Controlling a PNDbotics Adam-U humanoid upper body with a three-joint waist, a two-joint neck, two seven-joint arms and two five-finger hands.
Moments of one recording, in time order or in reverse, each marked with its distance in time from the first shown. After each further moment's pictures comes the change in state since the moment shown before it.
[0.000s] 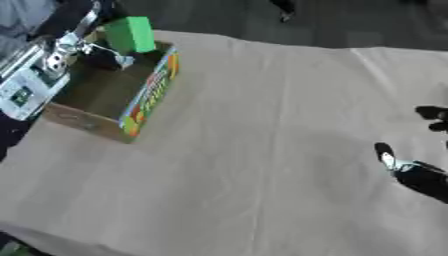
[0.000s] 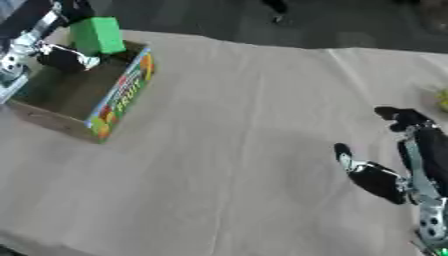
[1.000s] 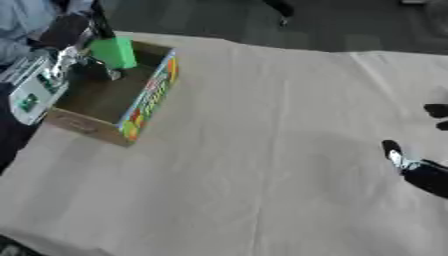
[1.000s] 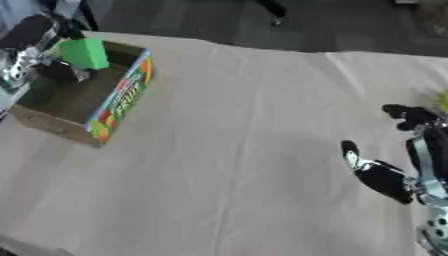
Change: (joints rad) left arm -0.010 -0.027 0.040 0.136 -0.153 0.040 -0.061; right arm -0.001 0.001 -0.019 0.000 0.000 -0.004 -0.005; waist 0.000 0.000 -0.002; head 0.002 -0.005
